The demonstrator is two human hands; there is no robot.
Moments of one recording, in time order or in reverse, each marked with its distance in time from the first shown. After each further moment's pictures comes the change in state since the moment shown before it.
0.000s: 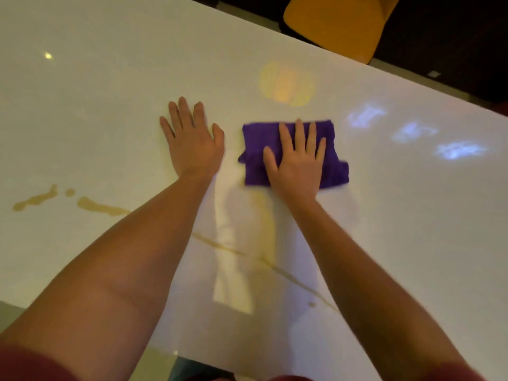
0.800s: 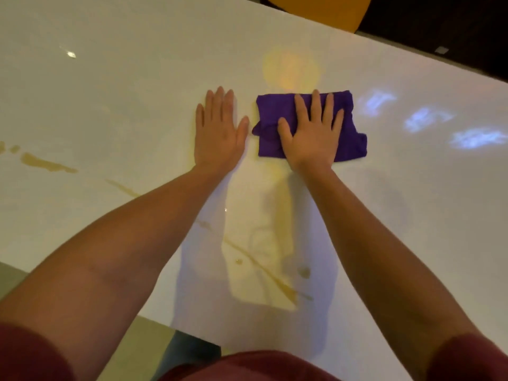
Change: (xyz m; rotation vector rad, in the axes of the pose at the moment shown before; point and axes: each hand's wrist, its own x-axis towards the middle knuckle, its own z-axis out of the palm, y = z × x) left_hand -0.109 0.161 0.015 -0.124 -0.019 0.217; right_hand -0.008 0.172 -0.032 0.012 -0.025 0.001
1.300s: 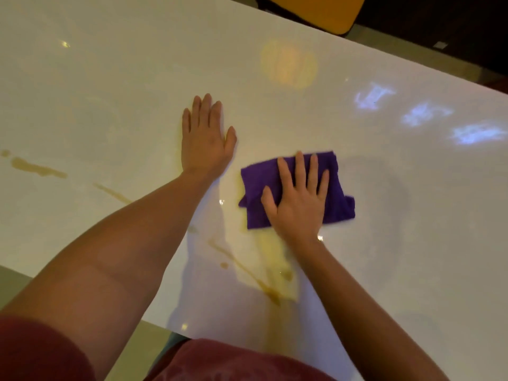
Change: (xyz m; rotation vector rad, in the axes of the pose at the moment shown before) left_hand 0.003 0.004 0.000 0.071 -0.040 -0.017; right_hand -0.113 0.023 0.010 0.013 0.038 -0.074
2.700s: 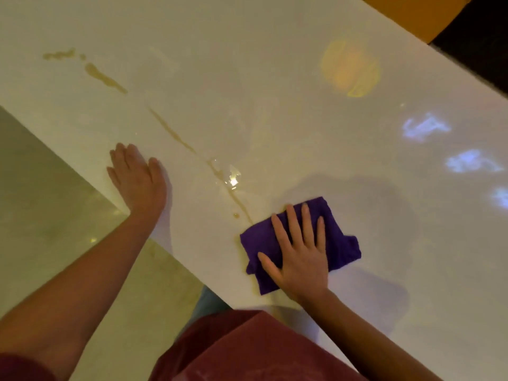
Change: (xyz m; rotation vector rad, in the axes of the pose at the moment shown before) left_hand -0.235 -0.117 -0.012 -0.083 0.206 -0.862; right_hand -0.142 0.049 -0.003 -0.021 -0.186 -0.579
